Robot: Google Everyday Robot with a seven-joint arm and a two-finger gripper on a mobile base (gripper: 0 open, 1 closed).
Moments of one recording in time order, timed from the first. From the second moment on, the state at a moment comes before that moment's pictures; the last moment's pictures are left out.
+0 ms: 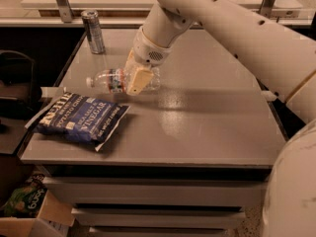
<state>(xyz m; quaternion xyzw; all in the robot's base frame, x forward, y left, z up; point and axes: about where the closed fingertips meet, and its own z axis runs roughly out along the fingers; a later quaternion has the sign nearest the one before) 0.602 0.070 0.860 -0.76 0.60 0.15 0.22</state>
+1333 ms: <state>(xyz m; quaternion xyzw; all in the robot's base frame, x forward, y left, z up) 0.599 0.072 0.867 -0.78 0.57 0.16 0.22</state>
